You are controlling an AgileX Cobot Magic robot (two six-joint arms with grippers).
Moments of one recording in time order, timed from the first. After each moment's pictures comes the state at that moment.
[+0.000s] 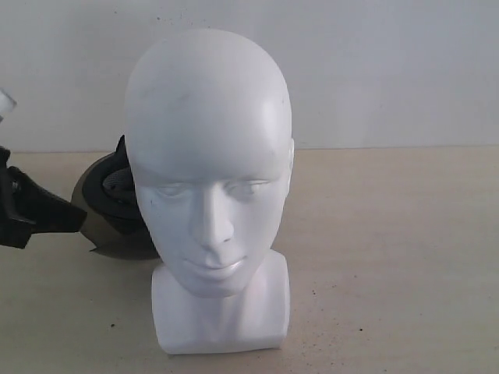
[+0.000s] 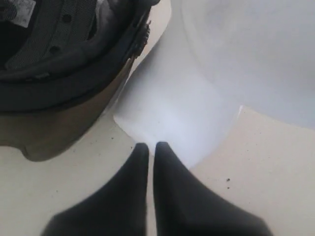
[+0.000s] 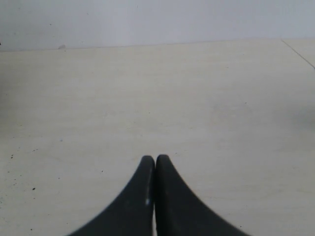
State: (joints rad) left arm -0.02 1.29 -0.82 -0.87 0.85 1.20; right arm -0.02 0.01 0.00 0.04 0.36 0.00
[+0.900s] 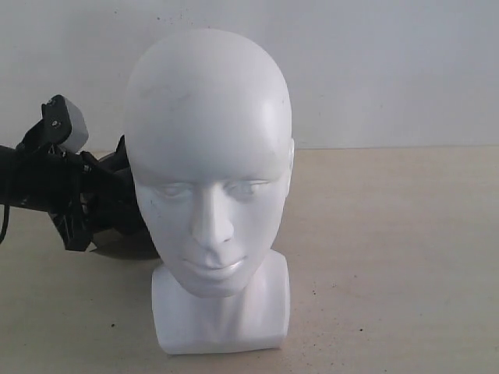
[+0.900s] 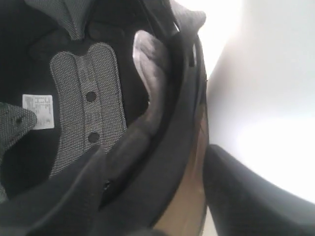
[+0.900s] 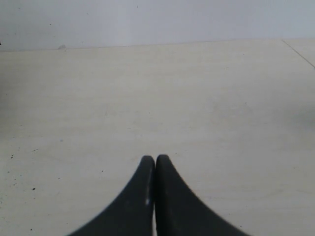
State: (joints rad) left arm -0.02 1.72 -0.95 -1.31 0.77 2.13; right arm -0.02 0.01 0.00 0.04 0.36 0.00
